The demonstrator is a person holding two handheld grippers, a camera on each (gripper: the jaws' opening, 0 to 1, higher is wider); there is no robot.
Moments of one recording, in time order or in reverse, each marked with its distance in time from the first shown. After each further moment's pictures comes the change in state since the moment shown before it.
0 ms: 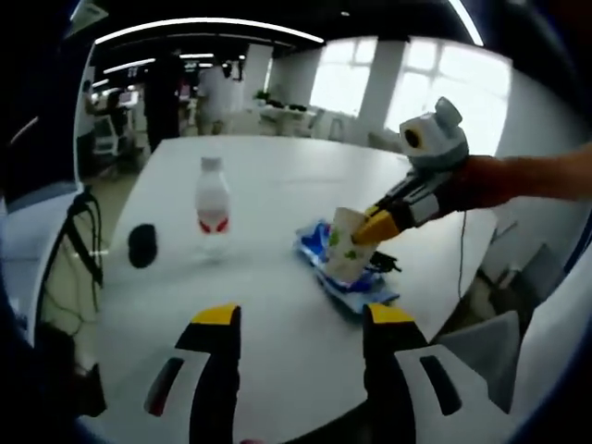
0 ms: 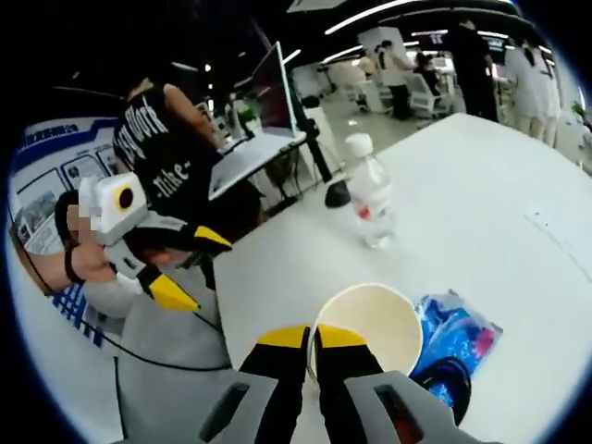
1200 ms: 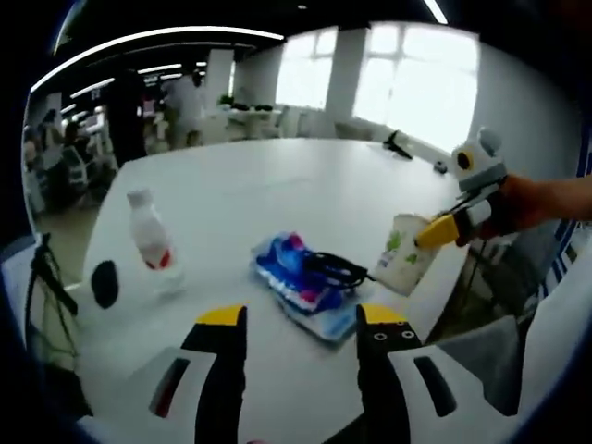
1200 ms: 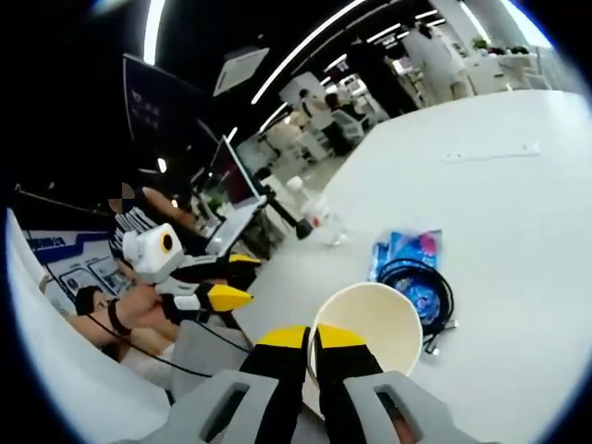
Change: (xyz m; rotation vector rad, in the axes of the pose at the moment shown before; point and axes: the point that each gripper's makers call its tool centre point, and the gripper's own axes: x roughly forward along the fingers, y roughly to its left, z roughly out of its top) left arm 0.037 -0.052 0.020 0.122 0.017 -0.082; right arm -0.116 0.004 -0.069 0.424 -0.338 -0.047
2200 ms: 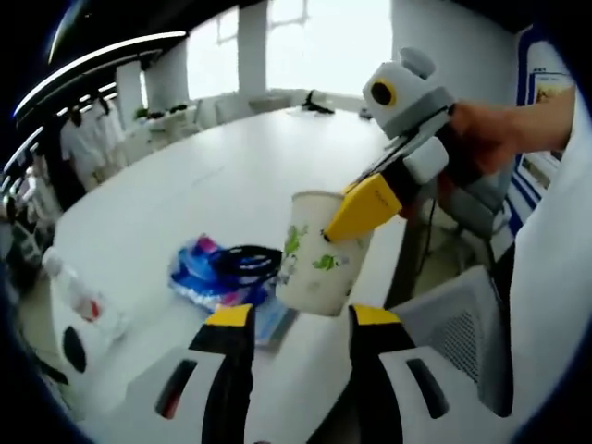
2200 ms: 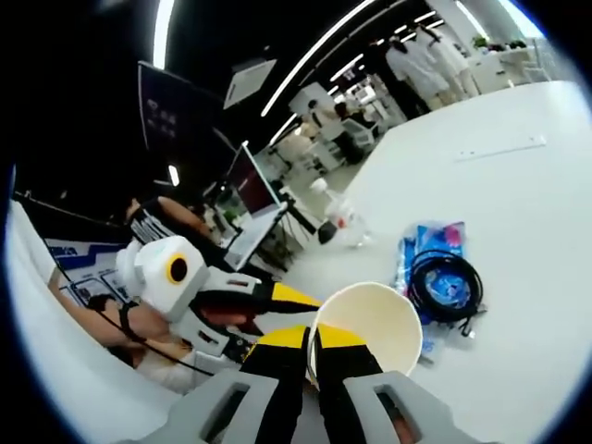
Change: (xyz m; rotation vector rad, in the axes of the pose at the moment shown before) left arm 0.025 -0.099 -0.016 0.295 0.119 -0.250; right arm -0.008 0.036 -0.020 0.049 -0.078 0.056
